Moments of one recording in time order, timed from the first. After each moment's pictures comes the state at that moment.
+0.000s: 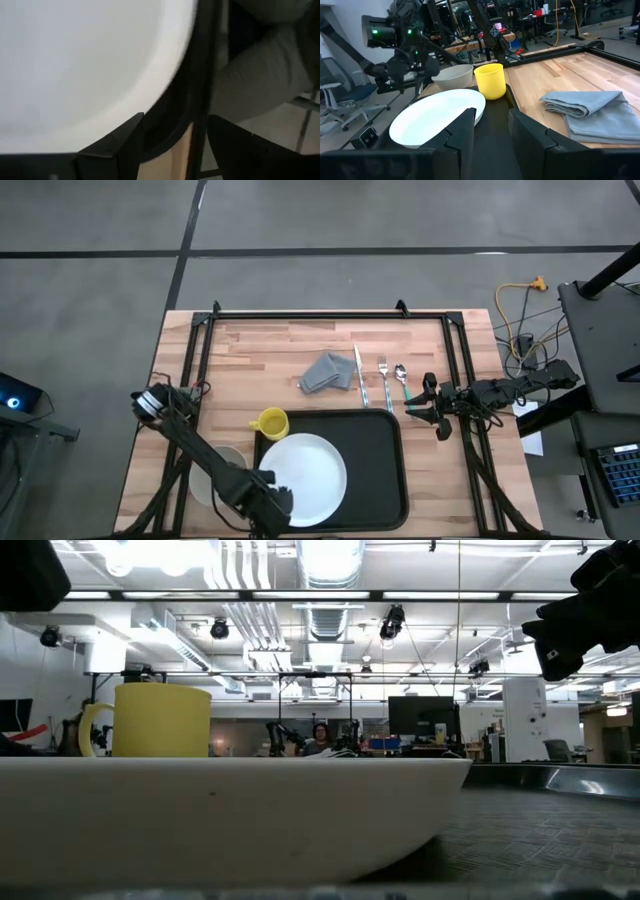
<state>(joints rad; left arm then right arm) -0.74 1.89 1.46 -0.77 0.13 -0.86 0.32 0.09 0.01 0.04 0.23 0.28</state>
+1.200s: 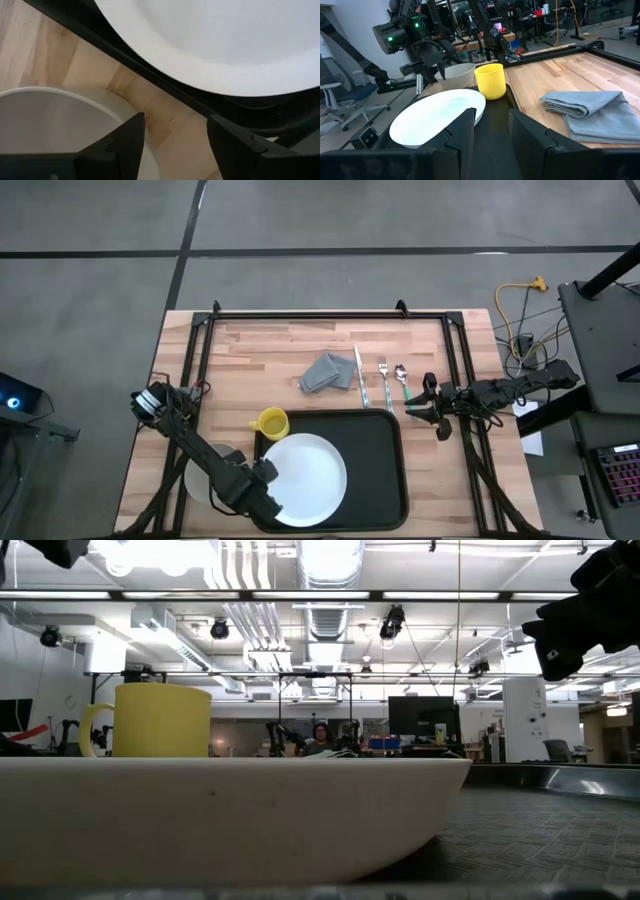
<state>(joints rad) -0.74 1.88 1.49 -1.20 0.04 -1.35 0.32 0.09 0.01 0.04 0.23 0.28</state>
